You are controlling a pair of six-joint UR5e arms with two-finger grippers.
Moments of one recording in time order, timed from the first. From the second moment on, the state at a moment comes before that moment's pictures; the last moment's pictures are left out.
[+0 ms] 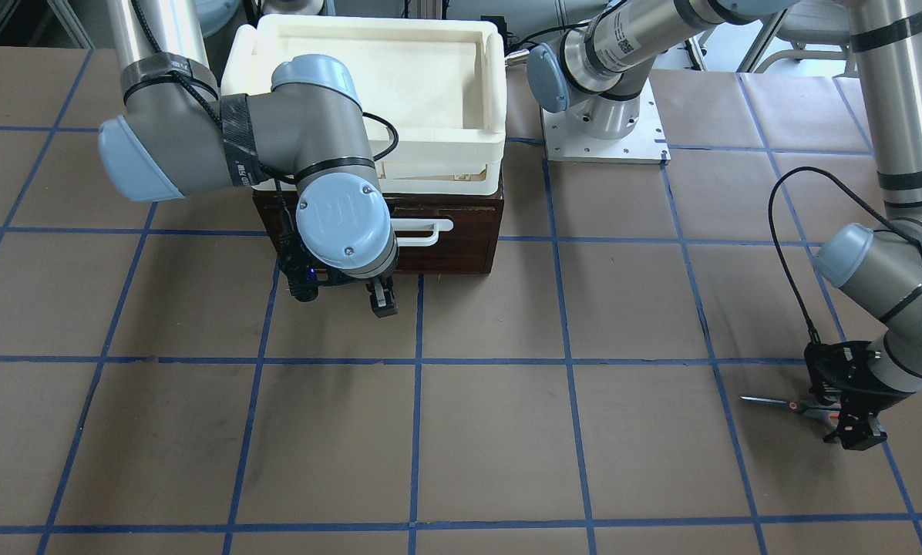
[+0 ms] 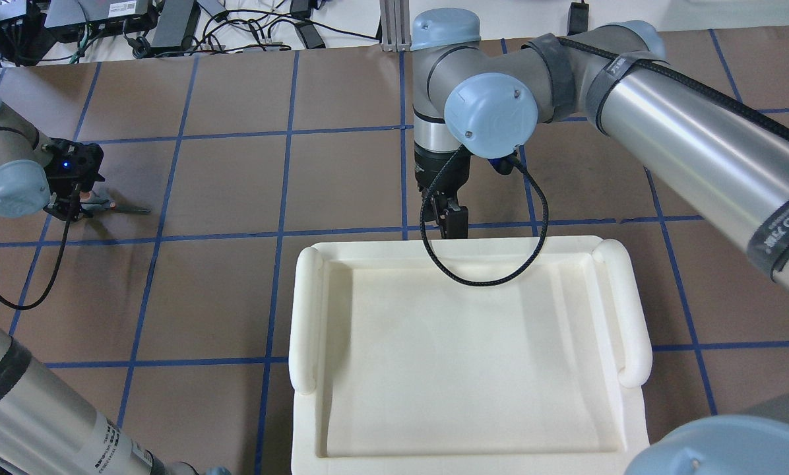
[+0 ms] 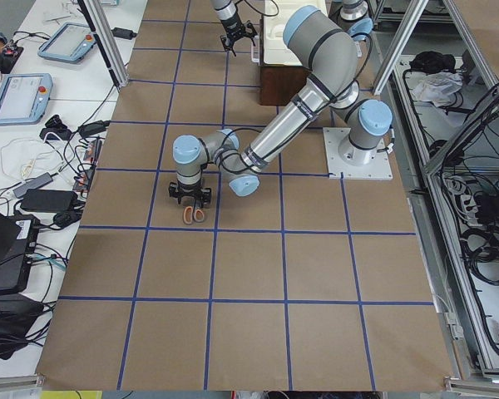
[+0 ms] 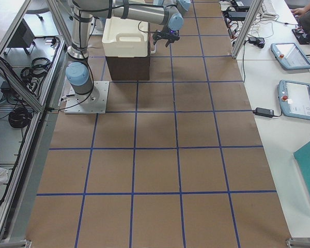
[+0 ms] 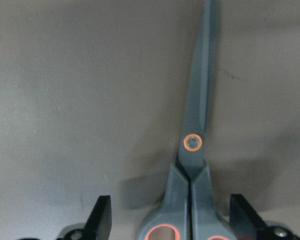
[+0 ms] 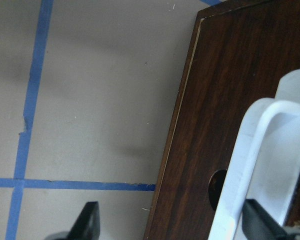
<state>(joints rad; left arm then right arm) -1.01 -2.19 -1.63 -0.77 1.58 2.23 1.86 -1.15 1.49 -1.52 -1.44 1.60</state>
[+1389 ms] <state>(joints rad) -1.01 -2.19 -1.62 -0.87 1.57 2.18 1.87 -1.14 1.51 -1.52 -1.41 1.62</state>
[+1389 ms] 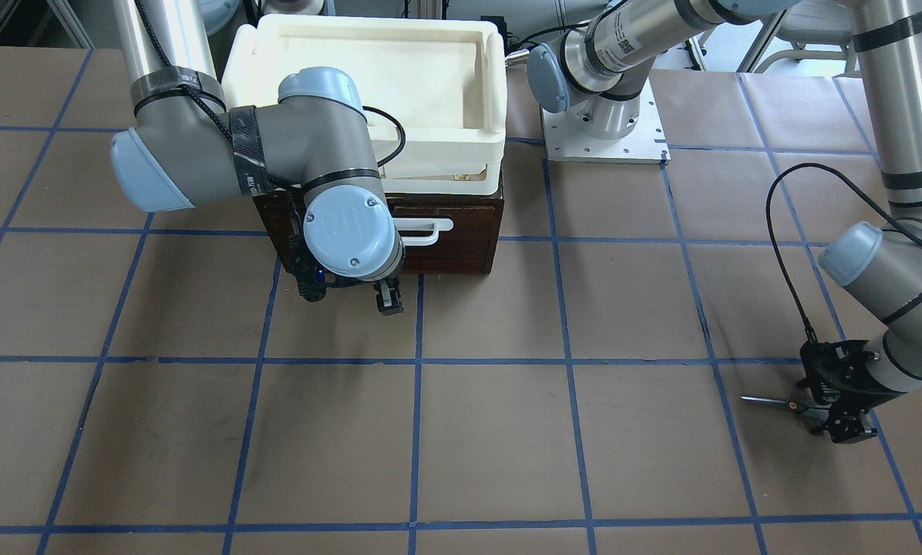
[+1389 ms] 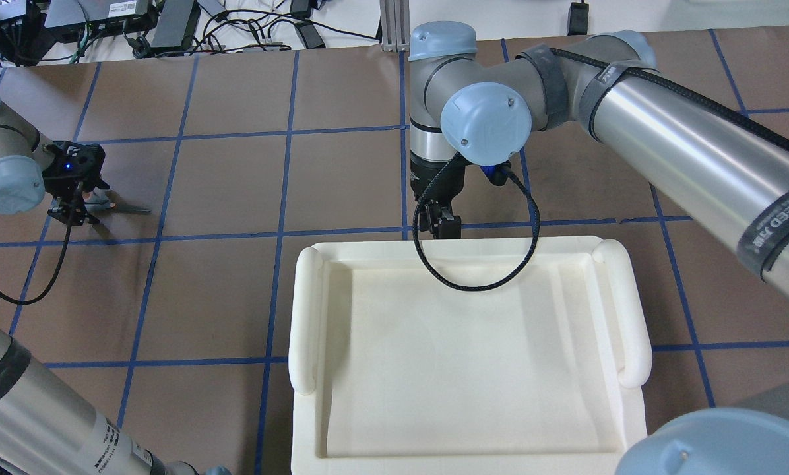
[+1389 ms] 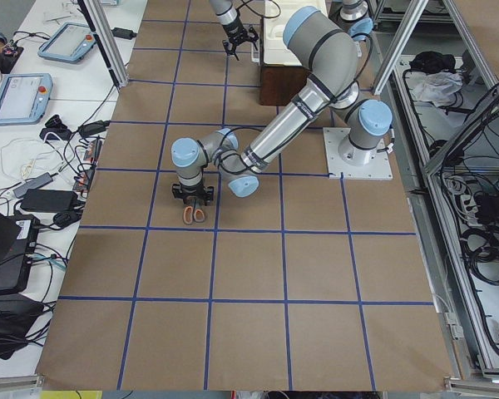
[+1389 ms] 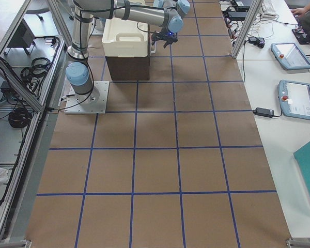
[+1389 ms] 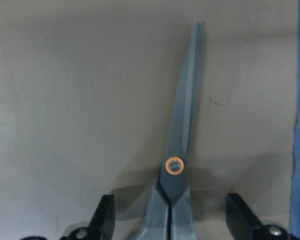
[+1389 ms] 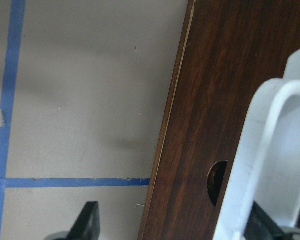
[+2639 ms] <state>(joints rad) -1.01 -2.17 -1.62 -0.87 1.56 2.18 1.87 -1.13 1.50 -1.64 -1.42 1.62</state>
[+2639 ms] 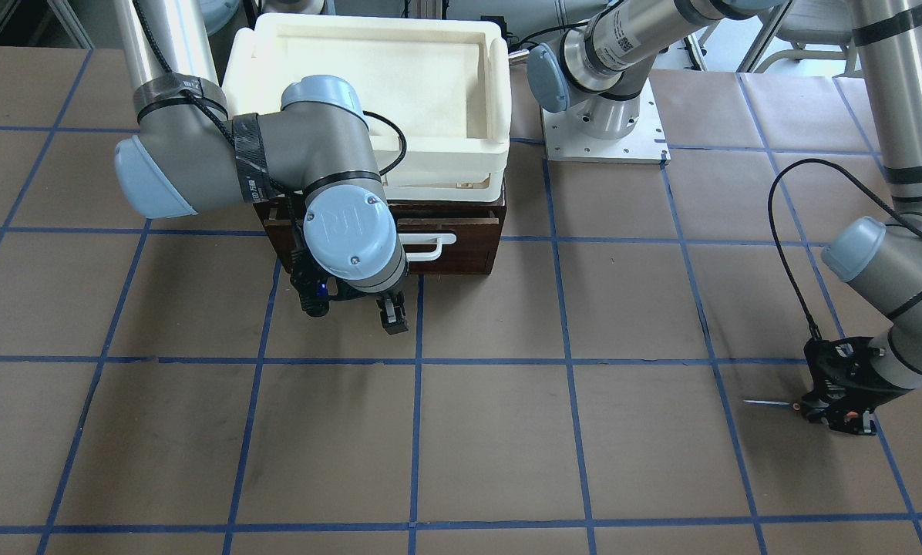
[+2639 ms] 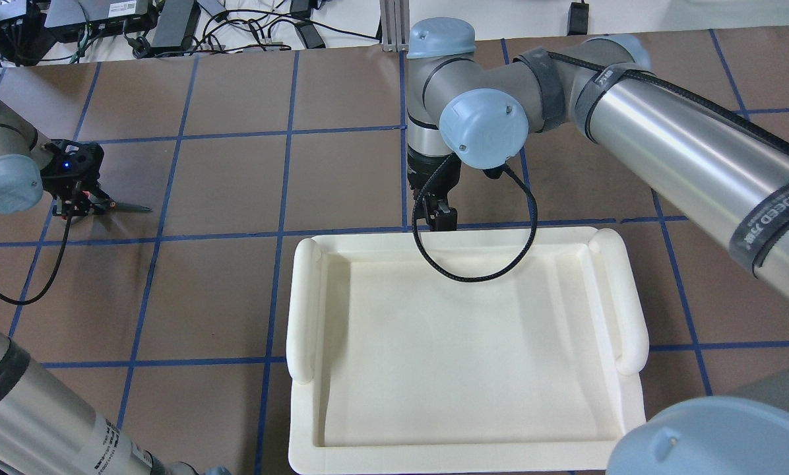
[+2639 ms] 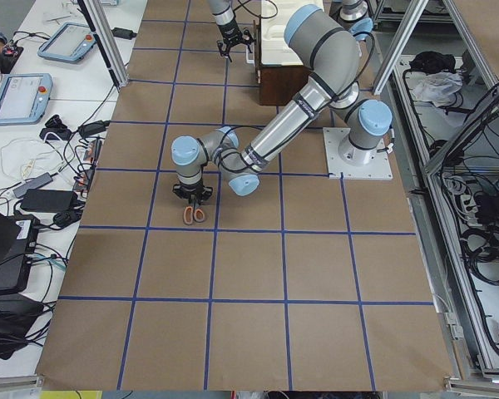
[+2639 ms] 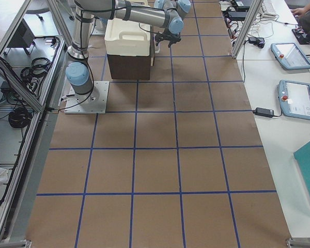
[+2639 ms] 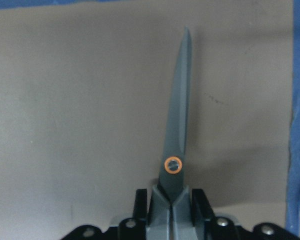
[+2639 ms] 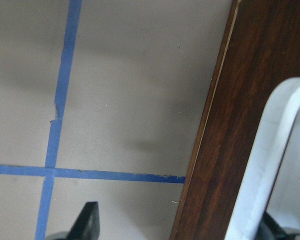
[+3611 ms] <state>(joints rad) -1.07 -1.83 -1.56 -1.29 1.51 2.09 1.87 -1.12 1.49 -1.67 -1.42 1.58</state>
